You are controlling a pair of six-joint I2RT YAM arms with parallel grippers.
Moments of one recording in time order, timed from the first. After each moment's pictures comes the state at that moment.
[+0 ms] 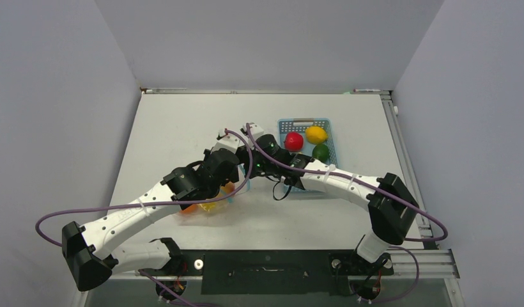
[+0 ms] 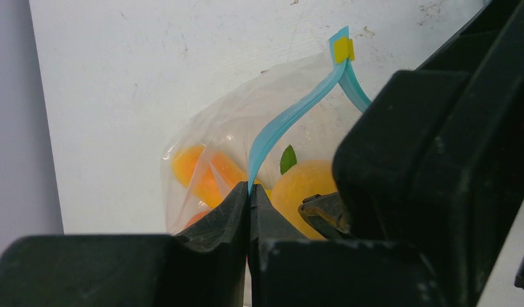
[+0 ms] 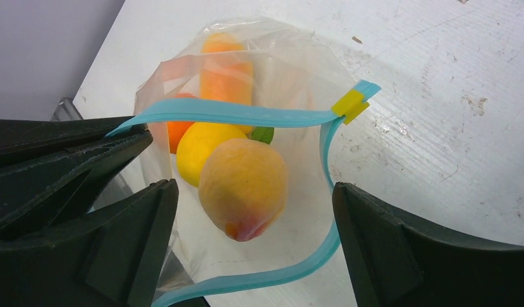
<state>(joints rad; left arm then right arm) -0.91 1.13 1.04 -0.74 -0.70 -0.25 0.93 1.63 1.18 -0.07 -0.12 0.51</state>
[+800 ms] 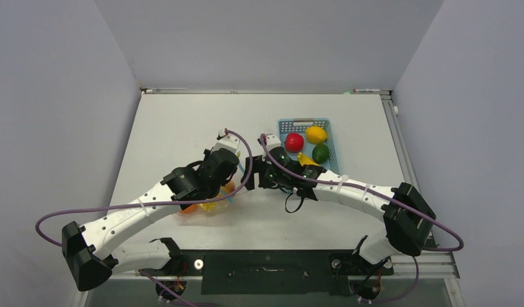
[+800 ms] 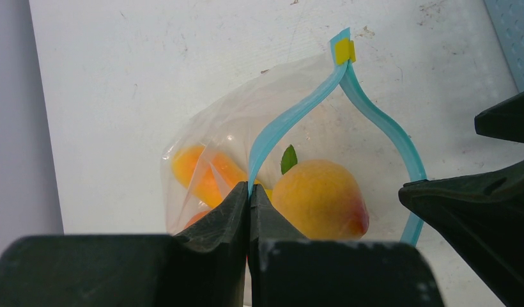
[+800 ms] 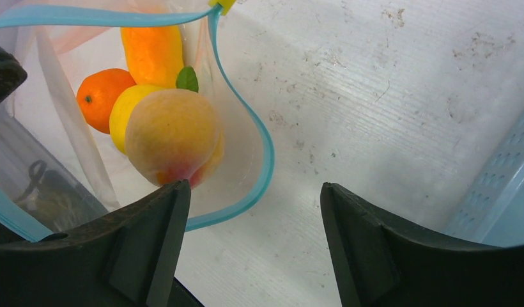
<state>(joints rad) -0.91 1.13 1.04 -0.74 -0.70 -0.25 0.93 1.49 1.00 -0.13 0.03 0.57</state>
